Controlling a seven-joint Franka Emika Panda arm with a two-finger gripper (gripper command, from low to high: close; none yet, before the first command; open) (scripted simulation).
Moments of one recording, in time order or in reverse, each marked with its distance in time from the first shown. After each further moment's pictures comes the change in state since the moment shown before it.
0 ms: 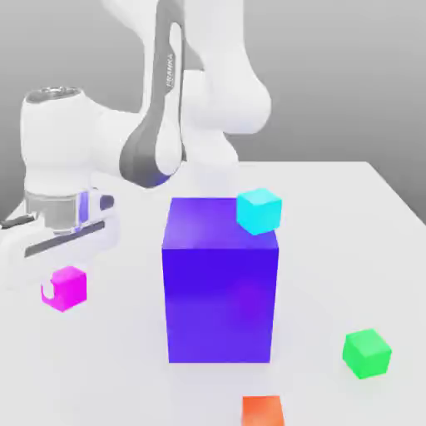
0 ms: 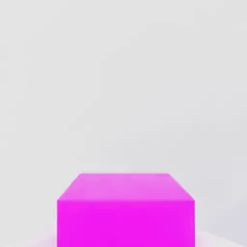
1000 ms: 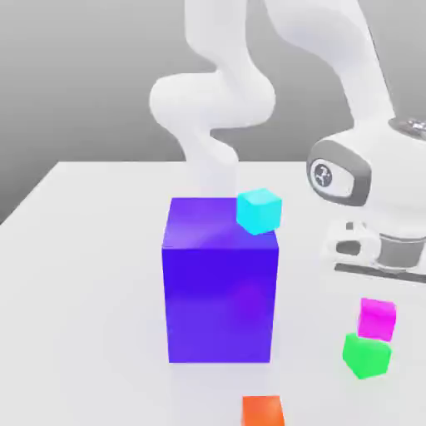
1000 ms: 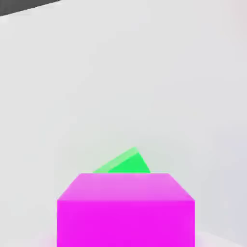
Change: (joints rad) arm 0.758 0.280 0.172 0.150 -0.206 -0.091 -0.493
